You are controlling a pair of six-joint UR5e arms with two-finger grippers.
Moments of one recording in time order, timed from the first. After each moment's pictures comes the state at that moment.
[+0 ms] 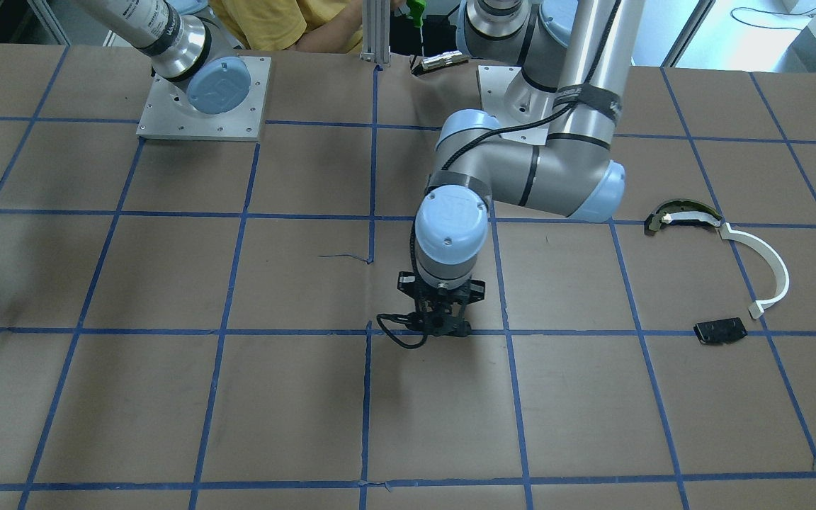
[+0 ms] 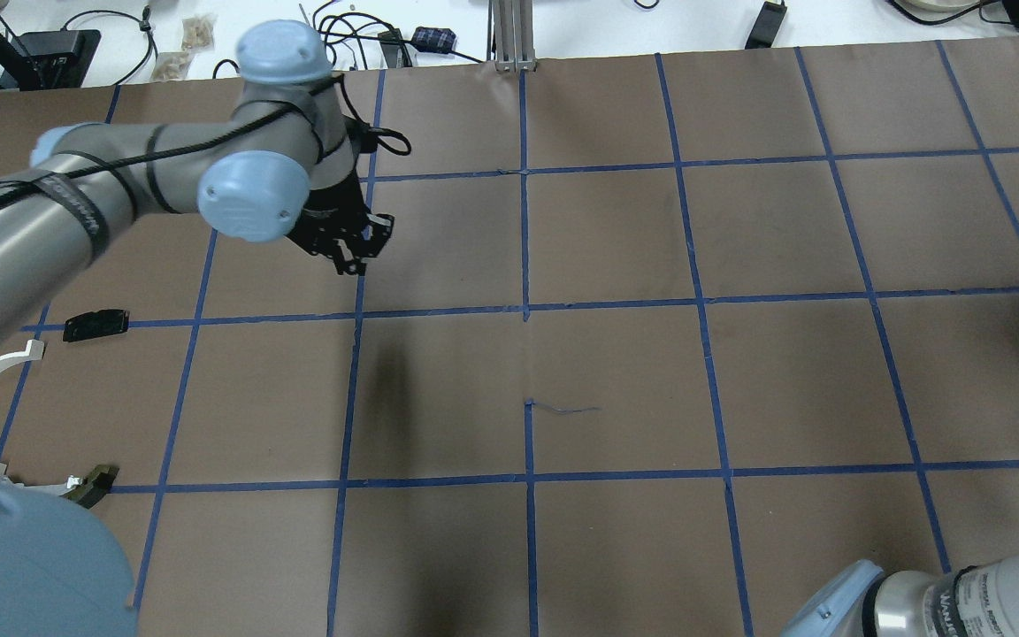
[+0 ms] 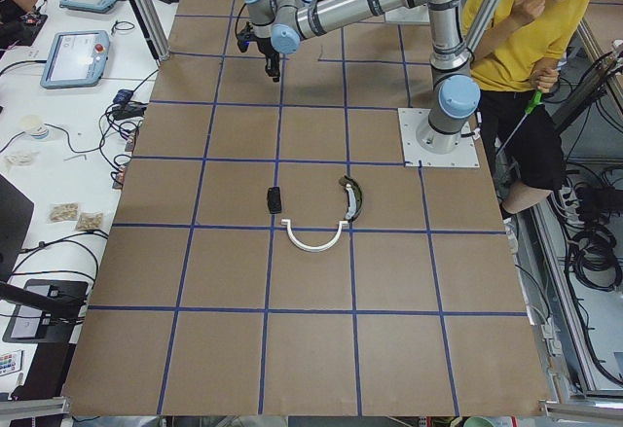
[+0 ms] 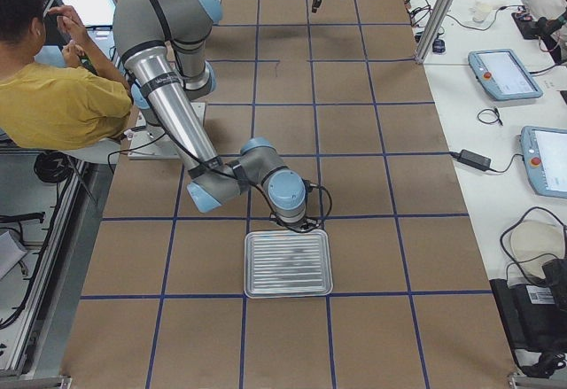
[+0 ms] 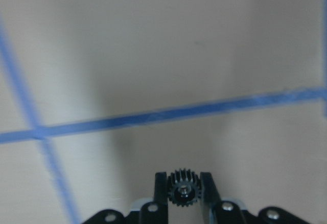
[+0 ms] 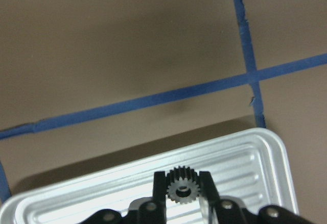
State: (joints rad) left arm -1.56 -1.96 -1.62 -1.24 1.64 0.04; right arm 0.60 -1.19 1.75 -2.14 -1.44 -2.30
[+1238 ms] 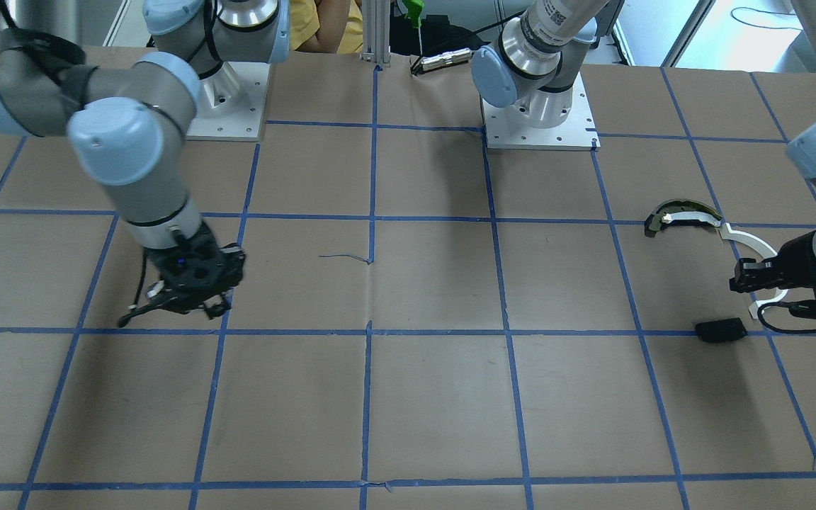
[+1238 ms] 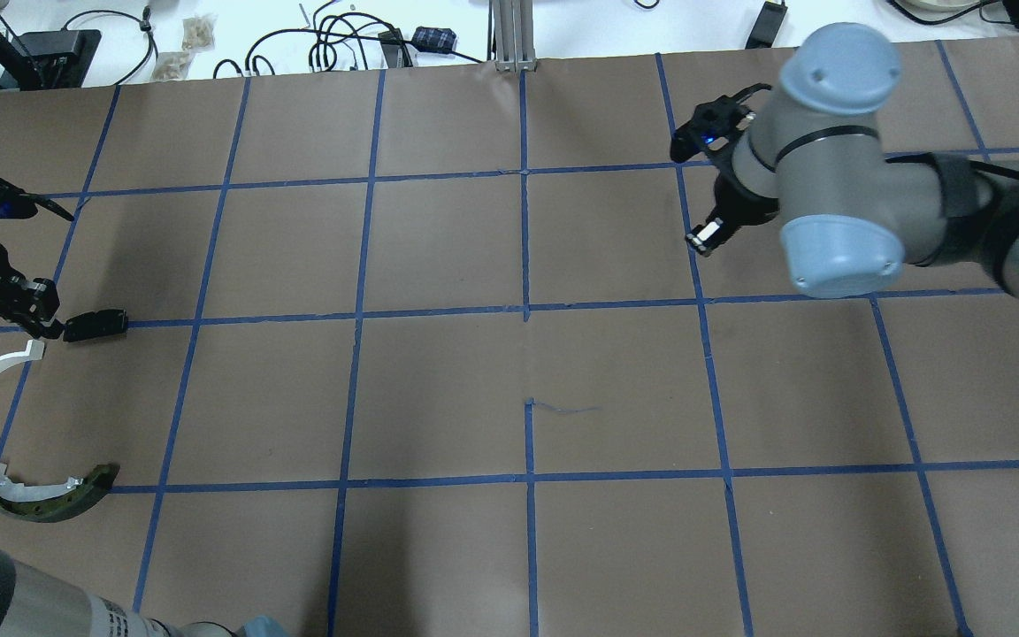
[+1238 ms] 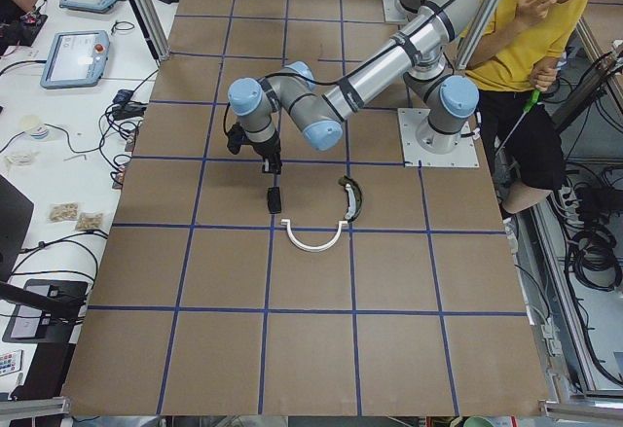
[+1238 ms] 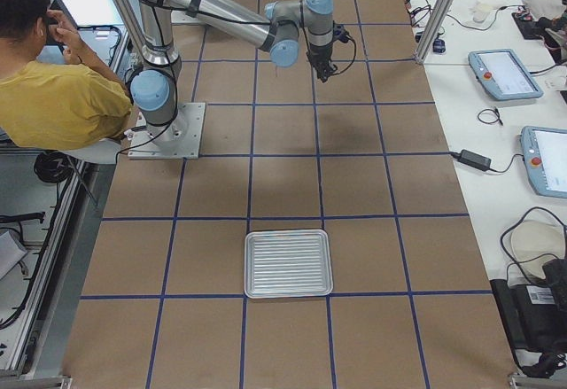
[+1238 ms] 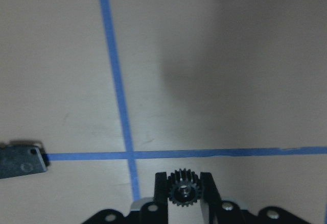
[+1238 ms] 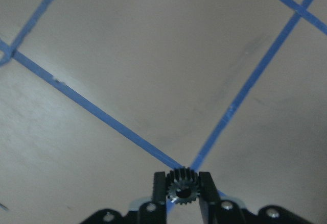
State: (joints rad) left arm -0.90 -1.96 -1.68 -1.25 1.68 0.75; right arm 1.66 -1.34 1.87 -2.26 -1.53 -0.49
